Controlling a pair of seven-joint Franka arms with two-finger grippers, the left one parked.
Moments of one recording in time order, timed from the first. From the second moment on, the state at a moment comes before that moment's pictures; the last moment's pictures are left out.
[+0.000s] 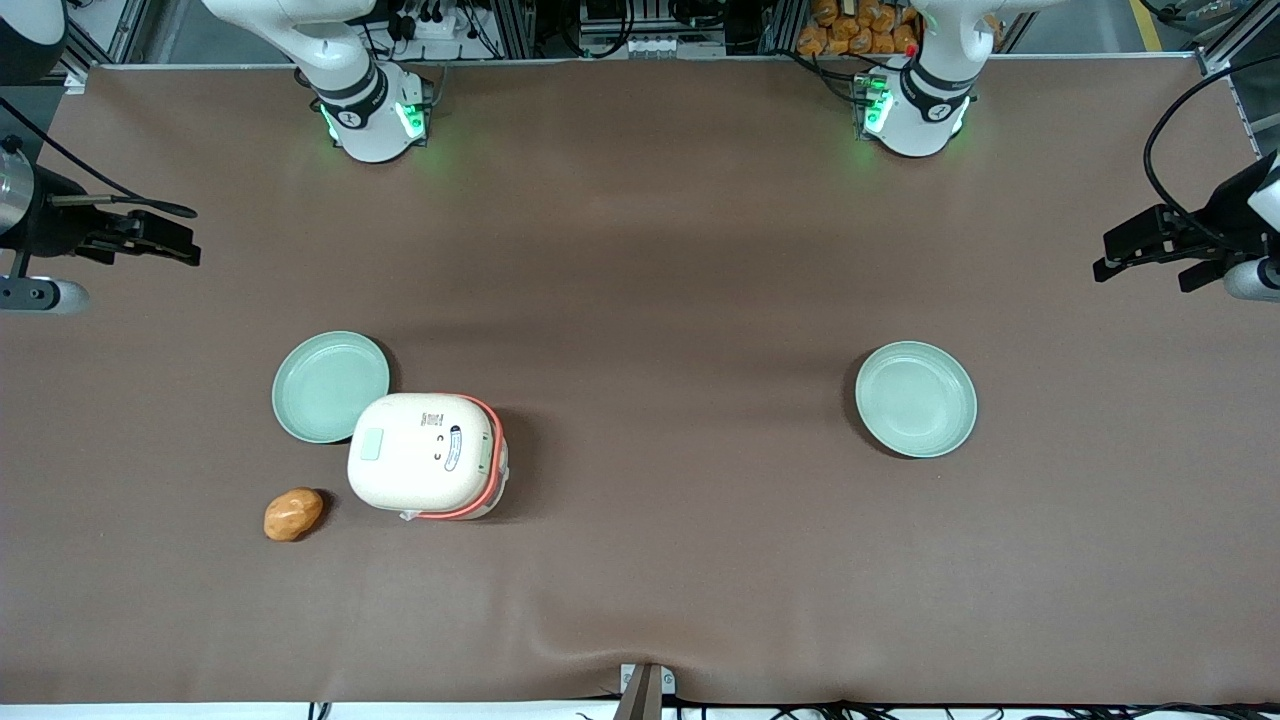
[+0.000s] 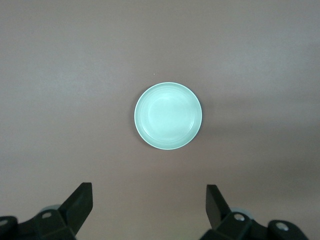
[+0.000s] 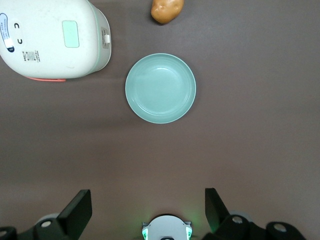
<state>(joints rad) 0.06 0.09 -0.05 -1.46 0.01 1.34 0.05</state>
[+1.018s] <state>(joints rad) 0.06 0.09 -0.10 -1.46 0.00 1.34 0.04</state>
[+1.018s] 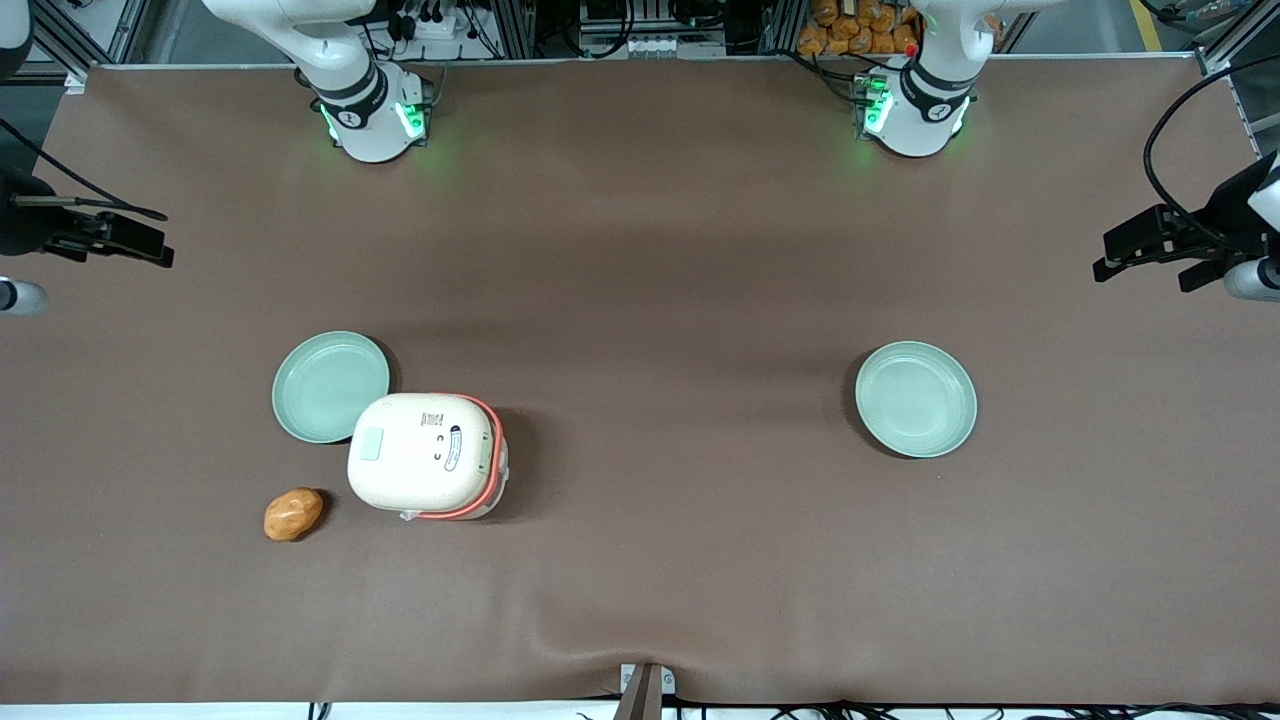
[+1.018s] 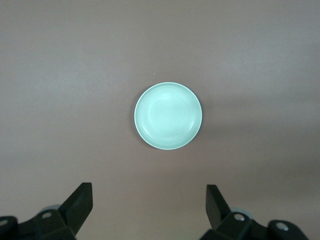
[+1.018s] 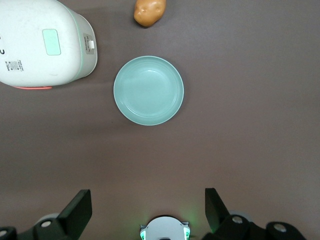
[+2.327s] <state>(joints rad) 0.13 0.09 -0.08 -1.45 0.02 1.34 0.01</state>
